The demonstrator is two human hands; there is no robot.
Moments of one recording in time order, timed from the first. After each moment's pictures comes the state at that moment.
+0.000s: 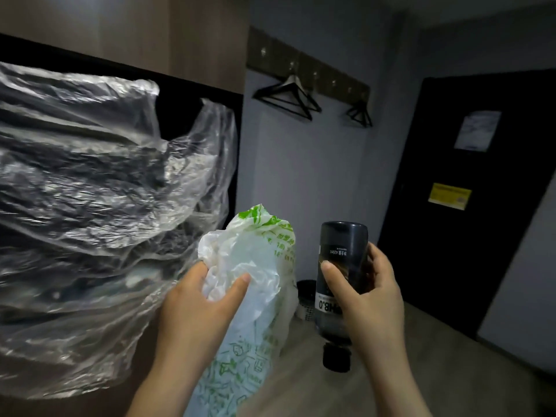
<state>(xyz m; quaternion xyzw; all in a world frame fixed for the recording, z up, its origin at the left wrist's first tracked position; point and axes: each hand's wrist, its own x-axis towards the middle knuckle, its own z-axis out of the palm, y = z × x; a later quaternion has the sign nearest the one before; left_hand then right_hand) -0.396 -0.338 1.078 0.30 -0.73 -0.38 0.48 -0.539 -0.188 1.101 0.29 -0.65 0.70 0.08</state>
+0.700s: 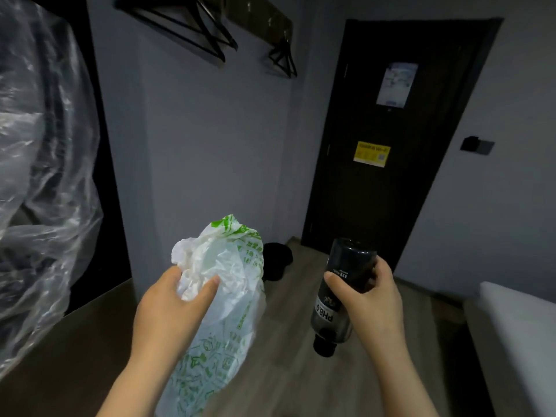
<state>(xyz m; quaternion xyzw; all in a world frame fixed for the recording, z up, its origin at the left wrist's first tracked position) -0.692 -0.498 1.011 0.26 -0.80 -0.41 0.34 -0.793 -0.264 1.046 0.11 -0.77 0.62 0.12</state>
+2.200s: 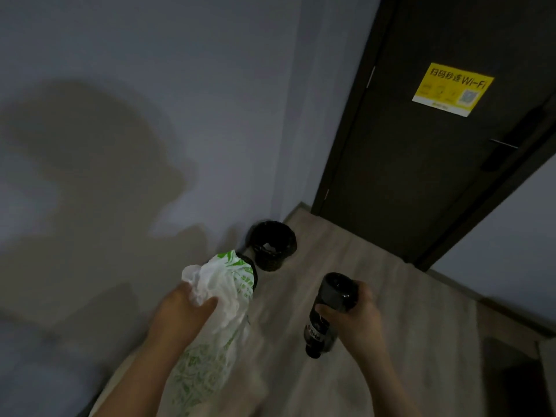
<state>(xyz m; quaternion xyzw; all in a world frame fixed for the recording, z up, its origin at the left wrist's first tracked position) -1.349 -0.678 0.837 0.41 -0.84 -0.36 0.04 -1.461 -0.416 0.862 0.00 -0.87 0.48 -0.10</state>
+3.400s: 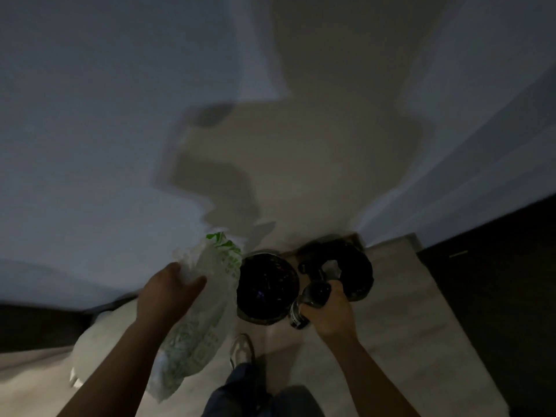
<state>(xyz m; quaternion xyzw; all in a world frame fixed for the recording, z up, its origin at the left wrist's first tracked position) -1.562 -0.846 0.744 0.69 -0.66 -0.30 0.02 -1.805 -0.703 0.722 0.25 -0.85 0.26 -0.38</state>
